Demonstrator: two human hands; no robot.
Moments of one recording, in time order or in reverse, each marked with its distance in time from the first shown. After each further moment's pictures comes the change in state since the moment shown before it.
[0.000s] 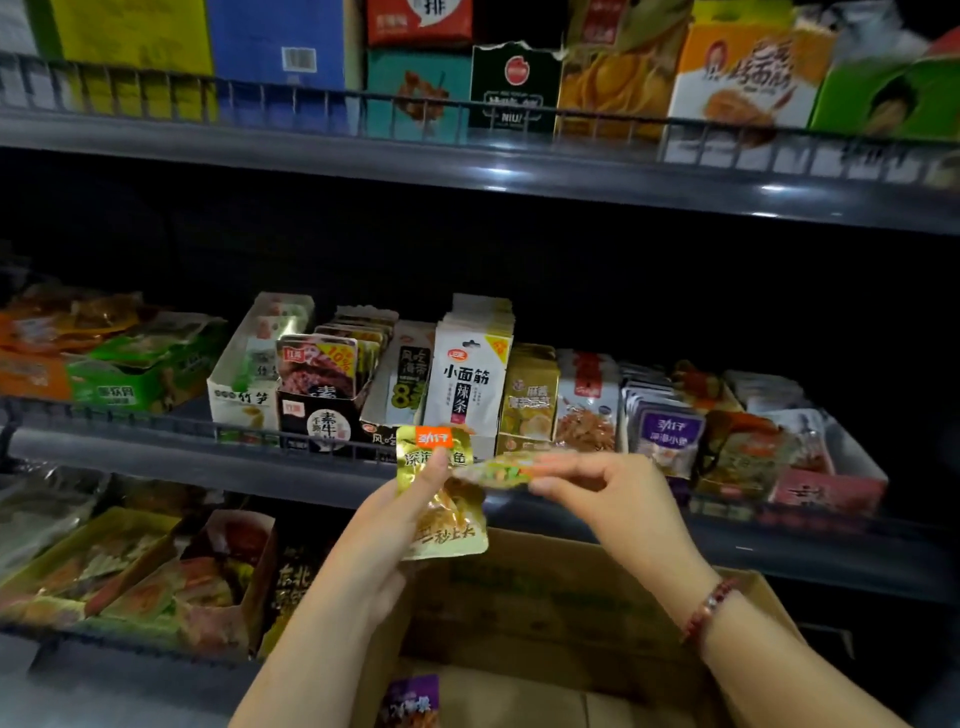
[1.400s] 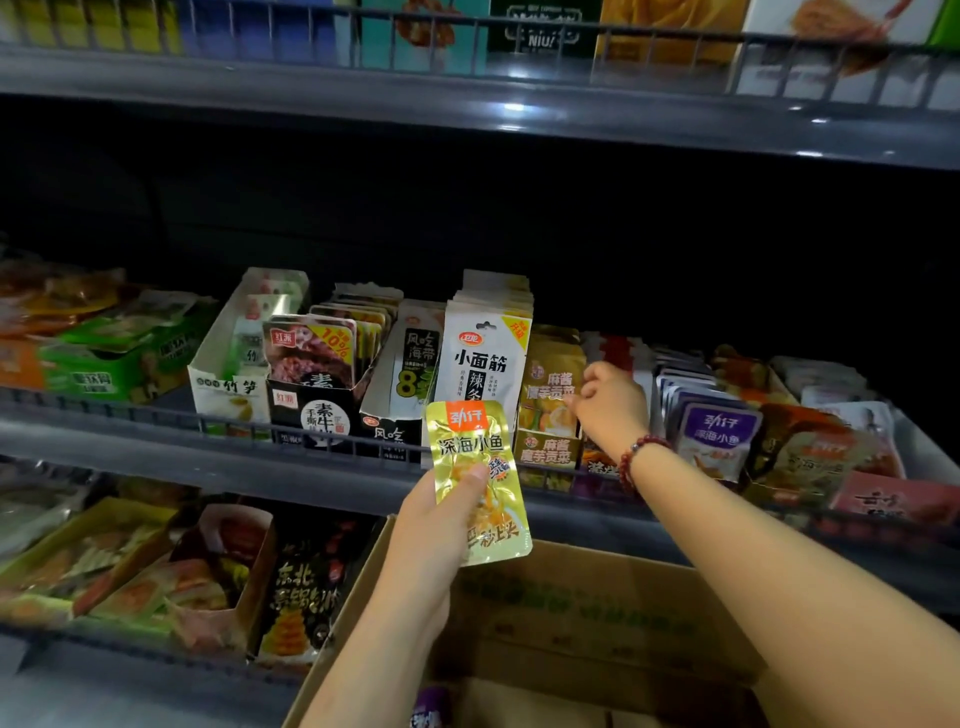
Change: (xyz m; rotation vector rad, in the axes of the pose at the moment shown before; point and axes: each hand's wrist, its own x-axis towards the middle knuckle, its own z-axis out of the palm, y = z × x) left_hand 0.055 -0.031 0.019 -0.053 0.127 0.087; right_hand 0.159 0.080 0.030 -0.239 0.258 0.202
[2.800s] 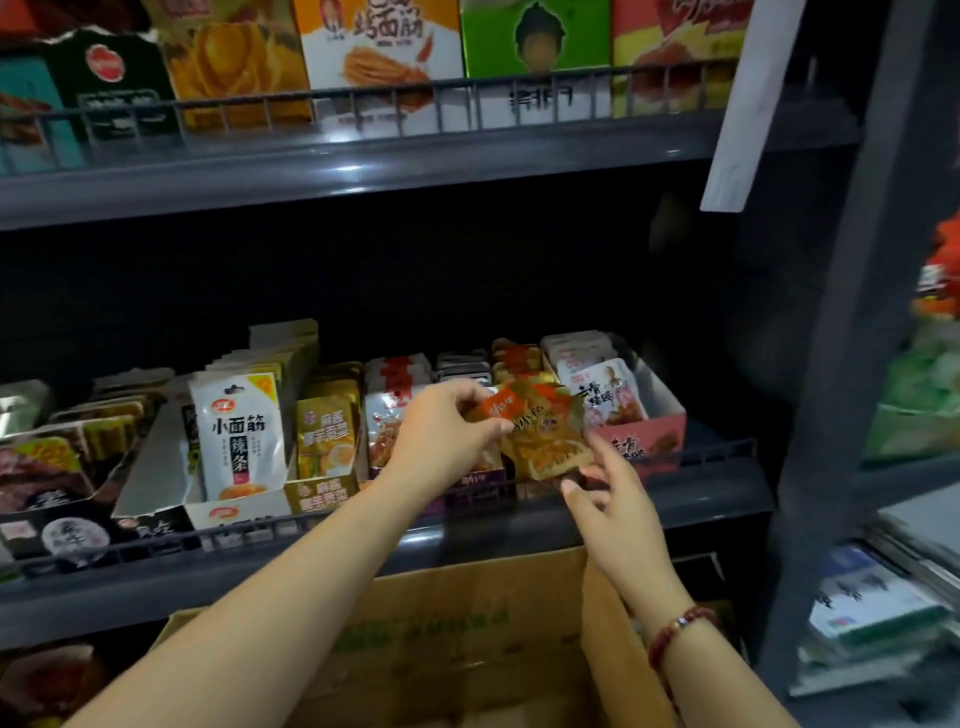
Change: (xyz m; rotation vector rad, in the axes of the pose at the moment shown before) left_hand 0.007 0.018 0.224 0.831 -0.345 0.583; right_hand -0.118 0.159 -0.154 0.406 0.159 0.090
